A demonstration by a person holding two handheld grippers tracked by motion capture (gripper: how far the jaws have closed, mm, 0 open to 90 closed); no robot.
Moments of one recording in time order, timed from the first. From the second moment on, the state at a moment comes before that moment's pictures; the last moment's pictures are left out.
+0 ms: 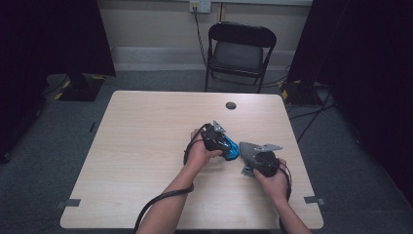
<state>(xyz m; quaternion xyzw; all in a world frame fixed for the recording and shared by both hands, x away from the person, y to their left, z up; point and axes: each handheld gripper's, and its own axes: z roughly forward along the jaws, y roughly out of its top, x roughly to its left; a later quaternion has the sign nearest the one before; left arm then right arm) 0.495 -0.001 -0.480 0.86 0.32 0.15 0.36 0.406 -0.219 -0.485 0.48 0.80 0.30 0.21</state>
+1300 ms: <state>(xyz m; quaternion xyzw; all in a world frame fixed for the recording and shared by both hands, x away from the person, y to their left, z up) 0.494 -0.002 -0.479 0.86 0.32 0.14 0.36 0.390 -0.216 -0.479 0.47 0.81 0.31 0.17</state>
